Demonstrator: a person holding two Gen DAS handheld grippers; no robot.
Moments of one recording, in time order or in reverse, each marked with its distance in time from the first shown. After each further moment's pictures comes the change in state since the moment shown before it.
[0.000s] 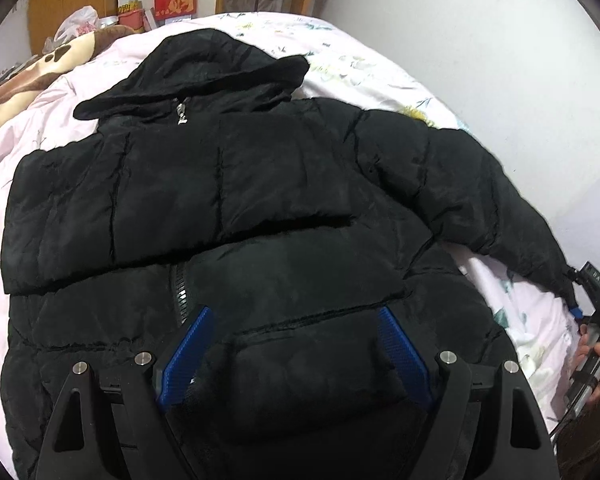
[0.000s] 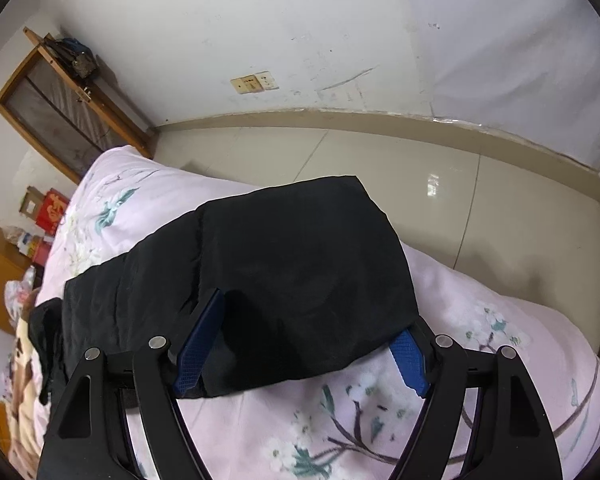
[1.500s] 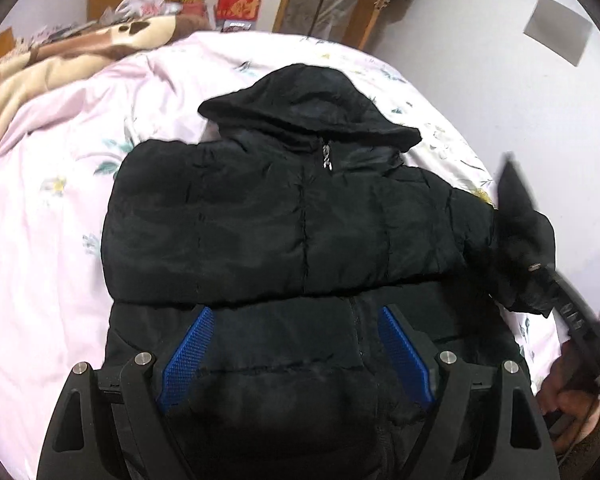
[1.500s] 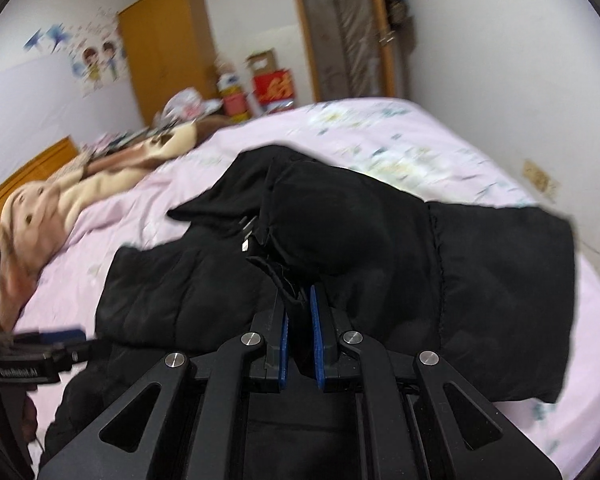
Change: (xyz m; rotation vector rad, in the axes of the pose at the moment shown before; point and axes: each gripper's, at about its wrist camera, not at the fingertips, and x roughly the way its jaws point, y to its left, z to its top) left arm -0.063 0.161 0.011 -0.177 -0.098 -0.016; right arm -0.047 0.330 -0.208 -0.889 -0.024 0.492
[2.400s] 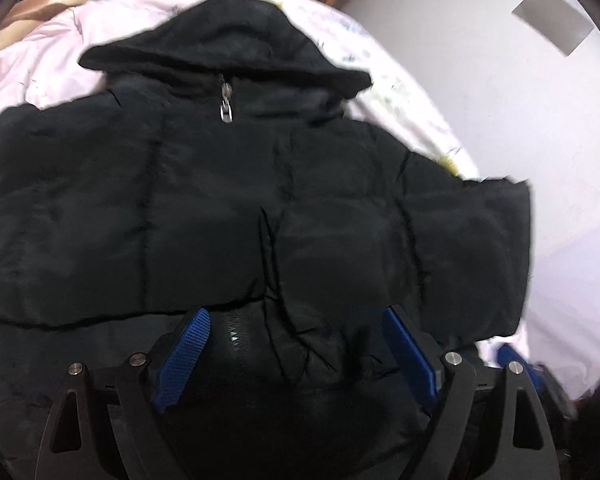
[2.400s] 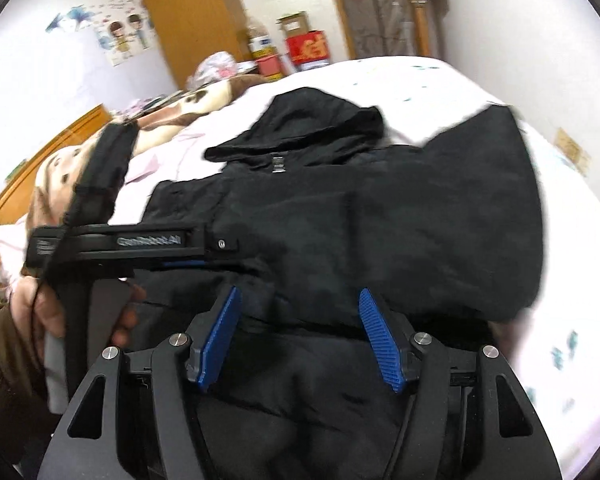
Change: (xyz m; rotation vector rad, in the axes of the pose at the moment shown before) left arm 0.105 -0.067 0.013 -0.013 0.198 -0.157; right arm -0.033 -0.026 -0.047 -0.004 0.126 0.115
